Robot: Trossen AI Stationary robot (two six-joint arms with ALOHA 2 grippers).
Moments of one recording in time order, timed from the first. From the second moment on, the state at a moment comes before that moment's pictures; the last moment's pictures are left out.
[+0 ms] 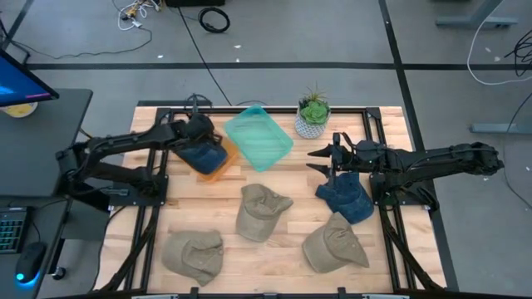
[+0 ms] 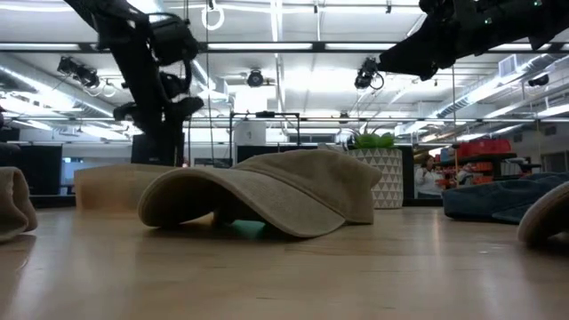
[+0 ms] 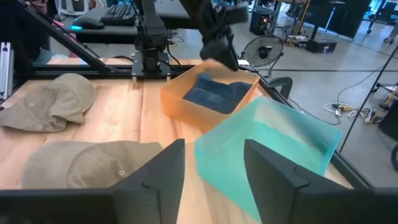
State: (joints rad) left arm 0.47 1.18 0.75 -0.52 -0.49 -0.52; right arm -0.04 0.85 0.46 0.15 0.14 -0.06
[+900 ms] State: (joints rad) left arm 0.29 1.02 0.75 -0.16 -0.32 -0.22; right arm 0.11 1.25 0.94 -1.03 0.05 0.30
